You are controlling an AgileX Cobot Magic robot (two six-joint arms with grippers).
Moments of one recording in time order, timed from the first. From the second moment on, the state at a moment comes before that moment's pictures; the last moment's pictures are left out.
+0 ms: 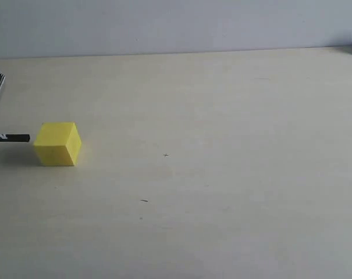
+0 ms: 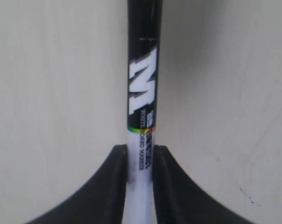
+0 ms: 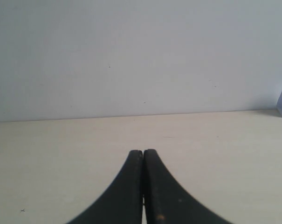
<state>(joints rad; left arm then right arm) 0.12 1.97 -1.26 0.00 0.82 1.72 0.05 0.01 0.00 0.06 0.14 0.04</state>
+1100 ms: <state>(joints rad) 0.00 1.97 -1.26 0.01 0.80 1.60 0.05 0.01 0.00 0.06 0.14 0.04</state>
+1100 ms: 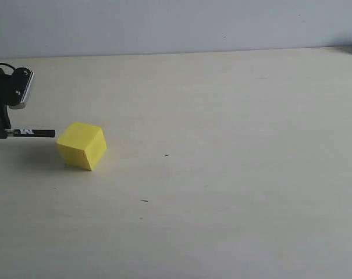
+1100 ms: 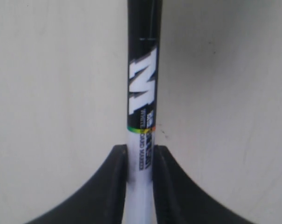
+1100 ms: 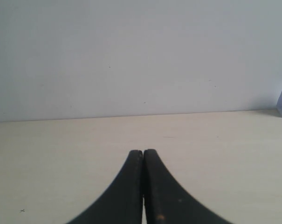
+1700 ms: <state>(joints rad) -0.16 1.97 -1.26 0.01 0.84 1.53 0.05 0.01 0.00 0.06 0.14 0.04</state>
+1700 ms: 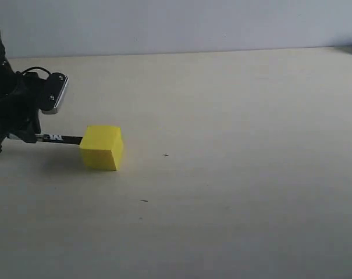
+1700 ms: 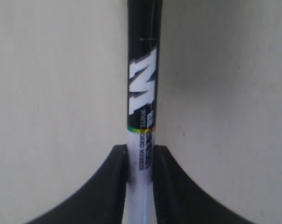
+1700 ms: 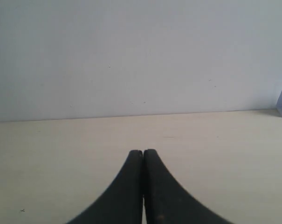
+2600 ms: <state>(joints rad) -0.25 1.97 -1.26 0.04 0.90 1.49 0.05 0.01 0.00 0.06 0.14 0.04</state>
